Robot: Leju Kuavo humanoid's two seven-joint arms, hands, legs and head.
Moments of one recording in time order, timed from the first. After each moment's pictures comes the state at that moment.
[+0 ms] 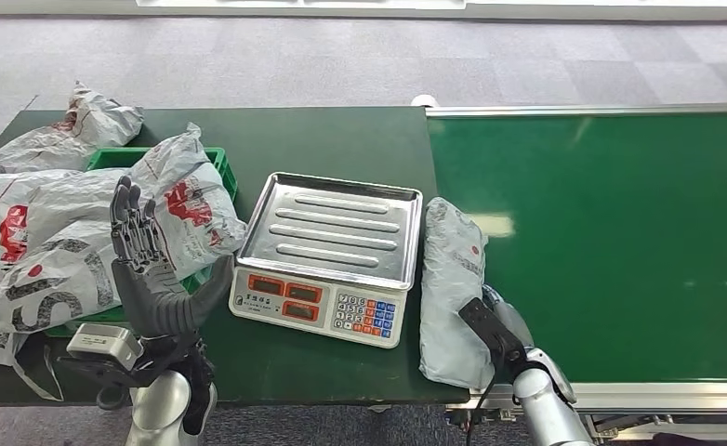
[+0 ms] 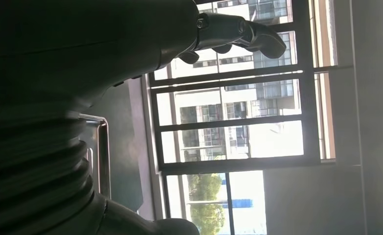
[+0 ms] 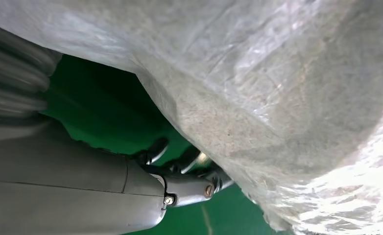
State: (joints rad) left arm -0.05 -0.27 -0.13 -1.60 -0.19 0.26 -0.62; right arm -0.32 0.10 -0.30 -0.63 0.84 0.06 -0.50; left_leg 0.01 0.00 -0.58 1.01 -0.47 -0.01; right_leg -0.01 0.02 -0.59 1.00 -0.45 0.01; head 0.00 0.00
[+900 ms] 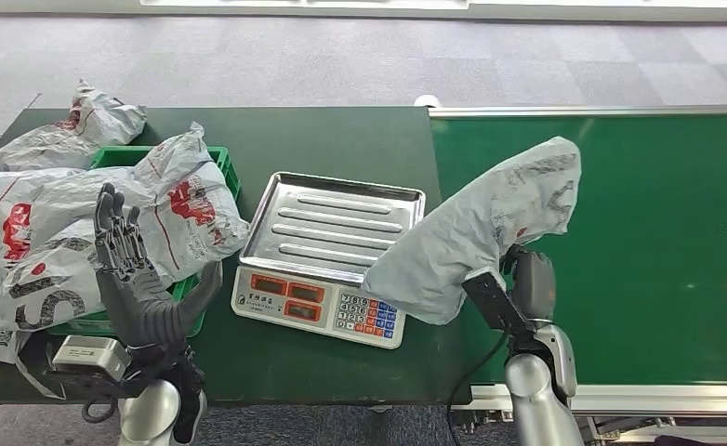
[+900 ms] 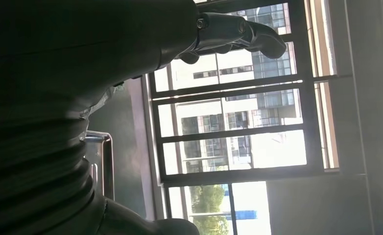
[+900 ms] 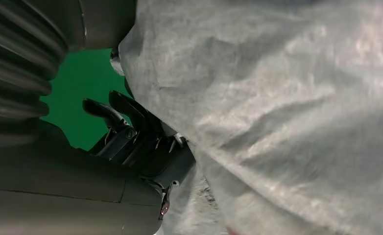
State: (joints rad) left arm -0.02 -0.27 -0.10 -1.66 -0.22 0.27 -0.61; right arm -0.15 0.22 -0.18 -1.29 0.78 -0.25 -0.46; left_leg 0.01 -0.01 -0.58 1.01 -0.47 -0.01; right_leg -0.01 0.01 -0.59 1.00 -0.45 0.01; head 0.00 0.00
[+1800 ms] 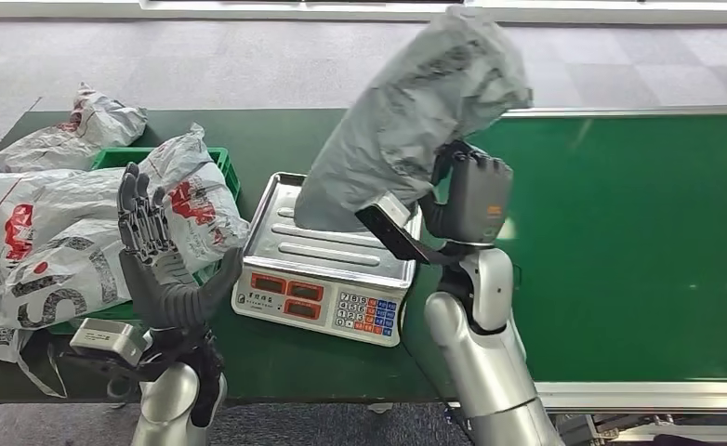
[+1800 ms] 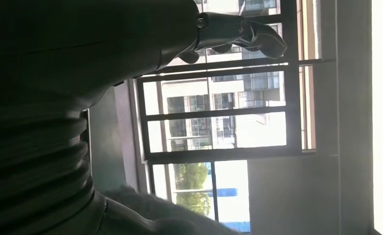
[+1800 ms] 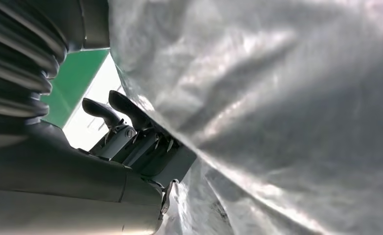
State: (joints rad) left arm -0.10 -0.28 -0.18 -1.59 -0.16 0.27 -0.62; right arm -0.47 0.32 0.16 -1.20 1.19 -0.53 -0.13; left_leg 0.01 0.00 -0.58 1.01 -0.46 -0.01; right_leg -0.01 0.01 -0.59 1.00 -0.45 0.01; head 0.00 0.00
